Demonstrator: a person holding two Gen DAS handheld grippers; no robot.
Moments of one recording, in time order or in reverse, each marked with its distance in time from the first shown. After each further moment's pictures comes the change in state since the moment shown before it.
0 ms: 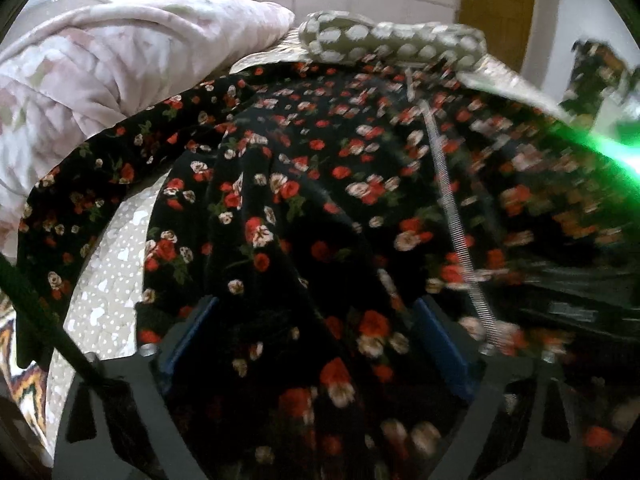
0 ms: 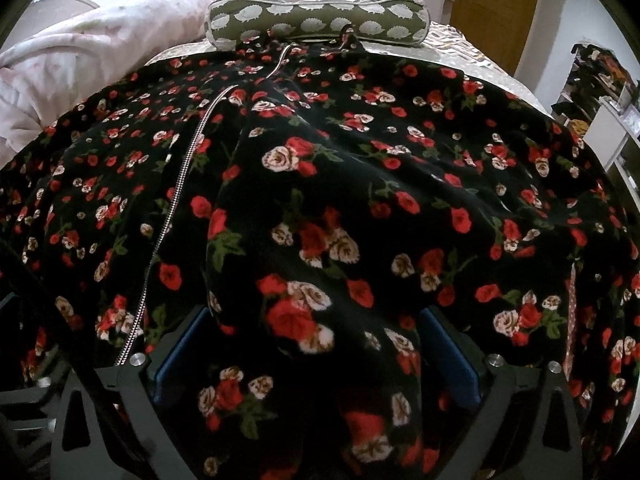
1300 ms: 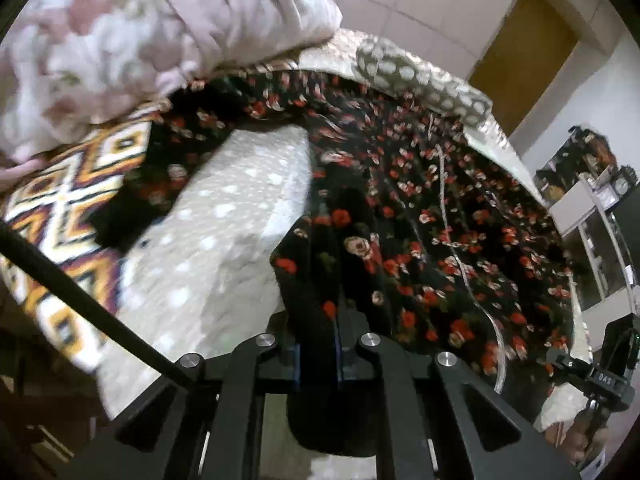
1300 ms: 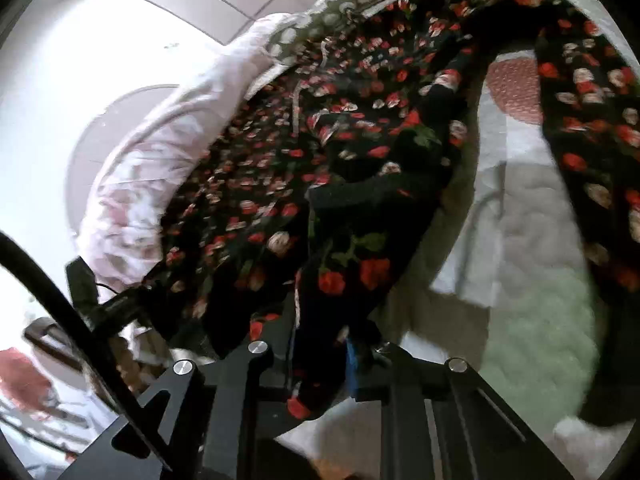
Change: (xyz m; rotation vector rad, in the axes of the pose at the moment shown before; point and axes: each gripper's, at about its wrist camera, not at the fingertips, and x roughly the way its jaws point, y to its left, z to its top) left arm -0.107 0.137 -0.065 -0.270 0.033 -0.177; right arm -0.107 -0.107 -0.112 0.308 0.055 0.696
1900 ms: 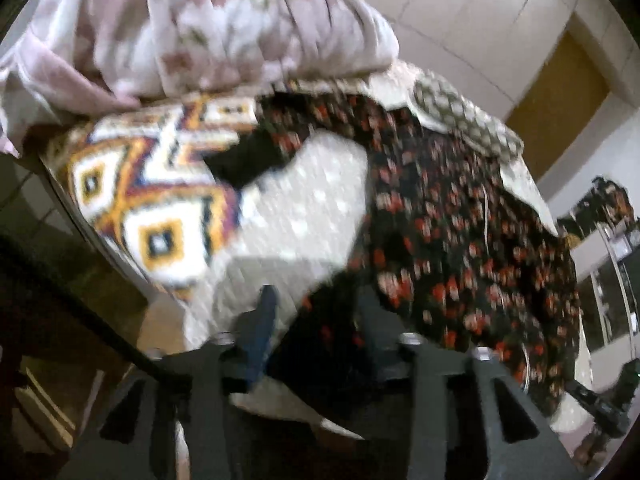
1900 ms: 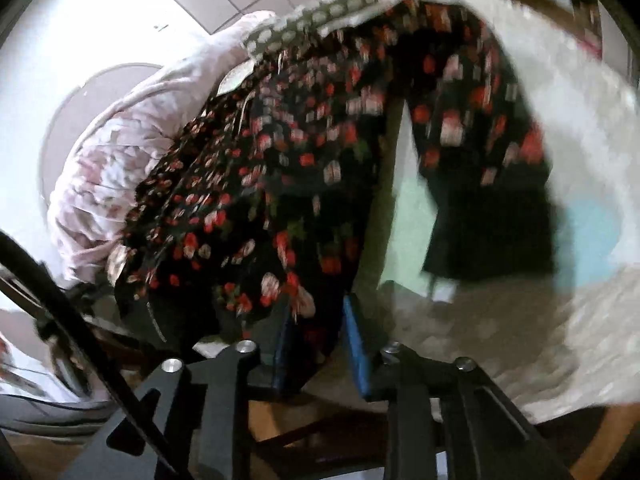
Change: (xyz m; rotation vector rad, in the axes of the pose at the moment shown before) left arm -0.052 0.073 -0.046 -0.155 -0.105 0.095; right arm -0.064 -0.030 -0.036 -0.115 -0.025 -0.238
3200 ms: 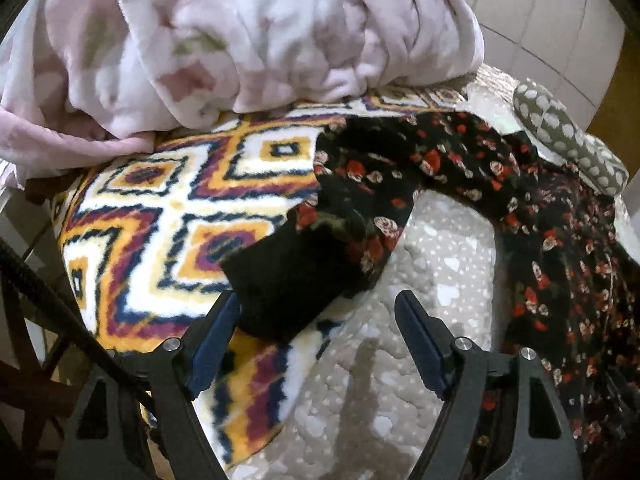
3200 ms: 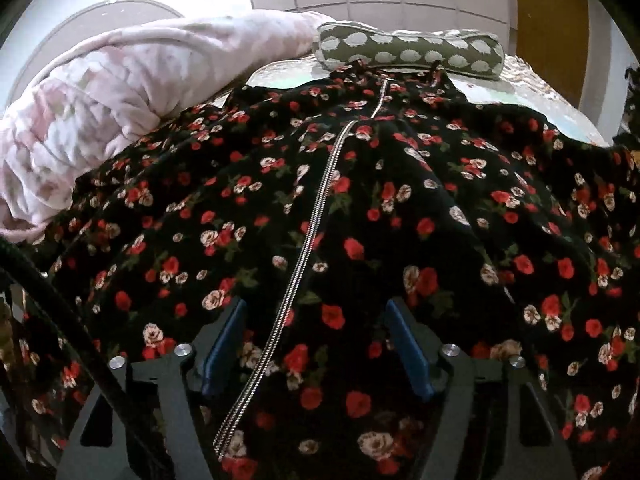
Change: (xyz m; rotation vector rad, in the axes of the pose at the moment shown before) left arm 0.131 0.018 0.097 -0.027 0.017 0.310; right arm 0.218 0.141 0.129 -0.333 -0.087 -0.188
